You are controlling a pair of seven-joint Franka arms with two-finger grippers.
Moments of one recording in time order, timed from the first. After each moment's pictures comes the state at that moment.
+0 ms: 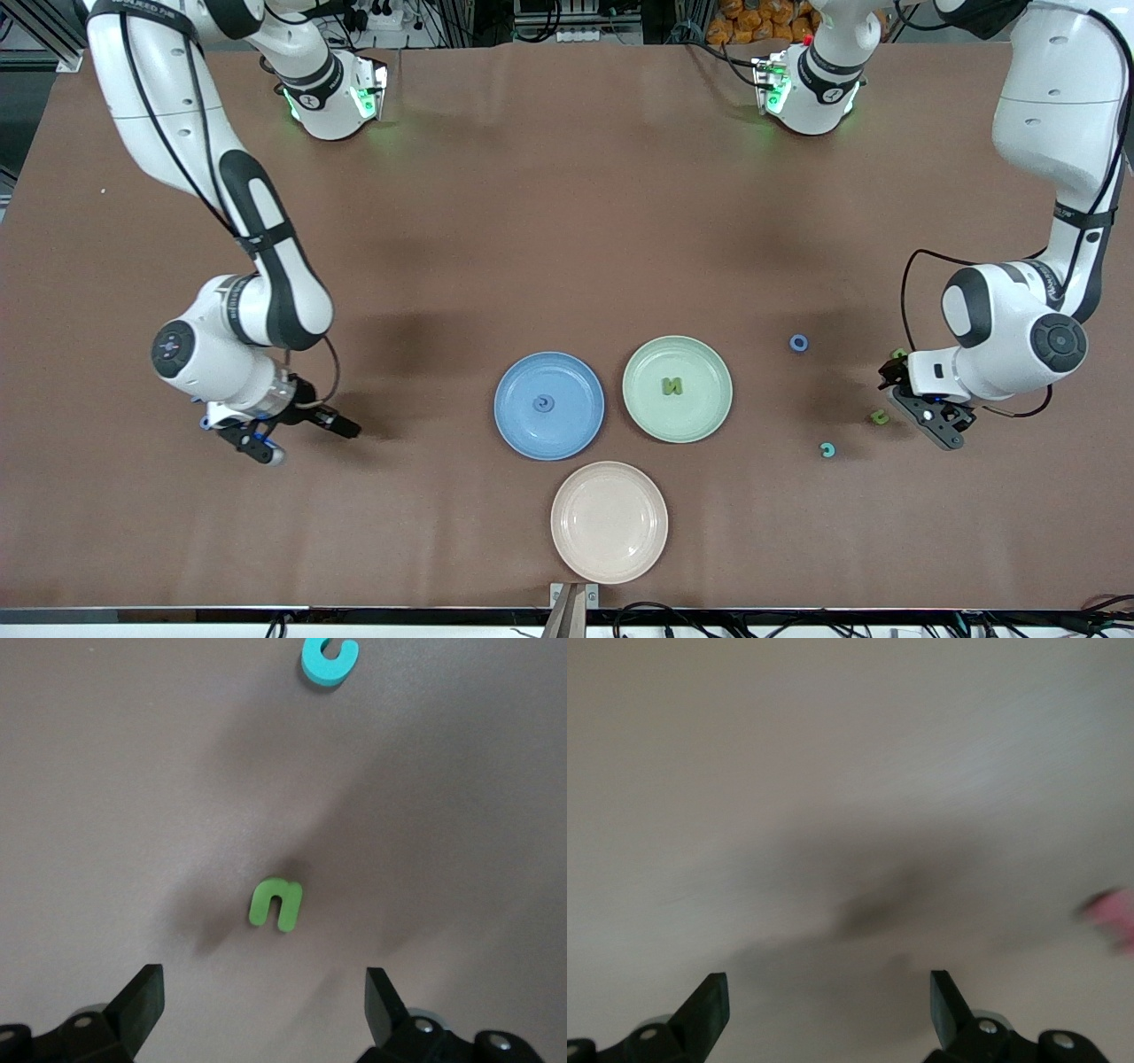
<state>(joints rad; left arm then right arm) 0.12 0.65 -0.05 -1.75 0.02 2.45 0.93 0.18 0.67 -0.11 -1.70 0.36 2.46 0.27</state>
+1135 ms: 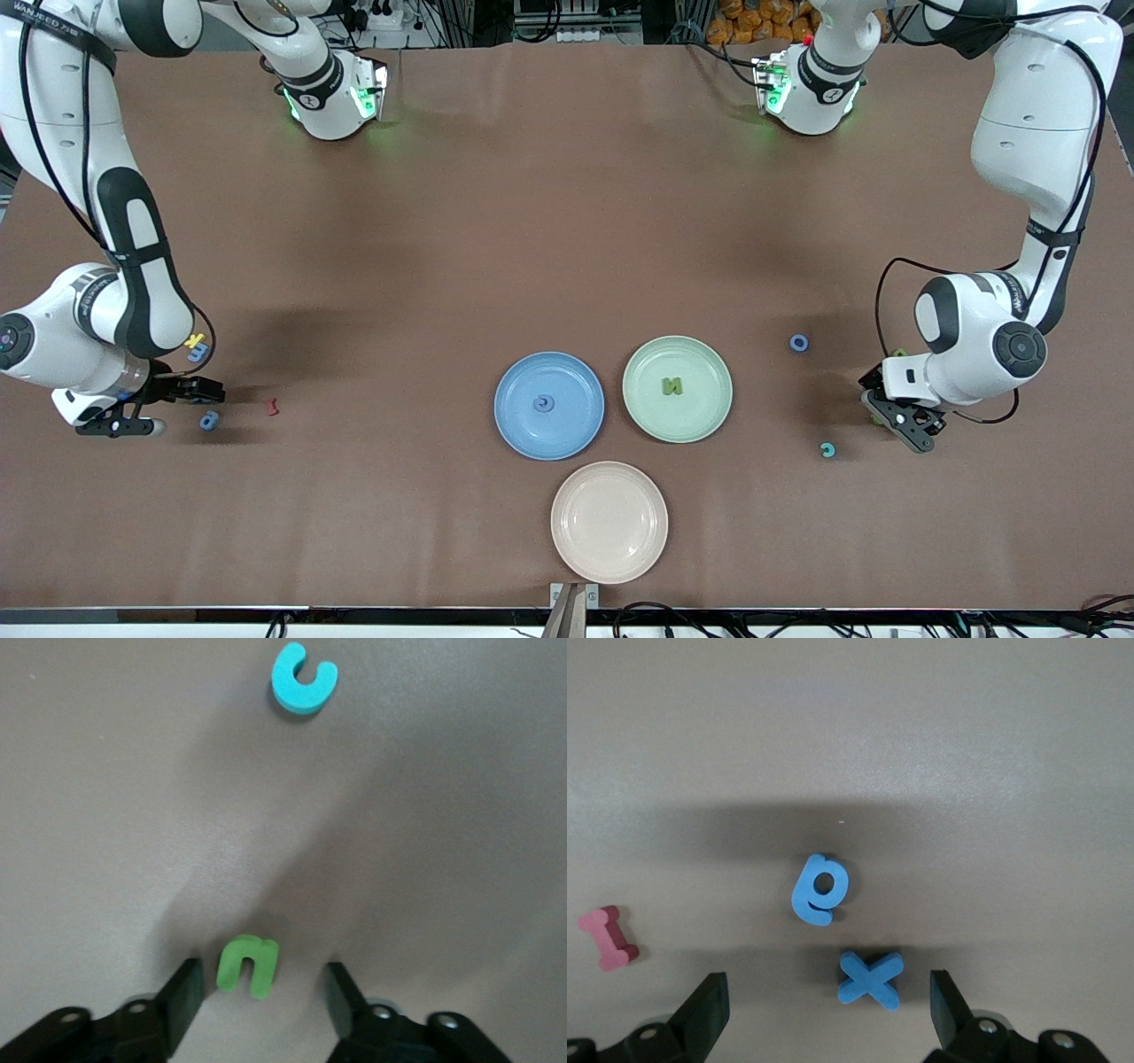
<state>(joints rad) 0.10 0.71 -0.06 -1.75 0.02 2.52 0.92 -0.06 0.68 -0.21 -1.73 0.23 2.38 -0.38</state>
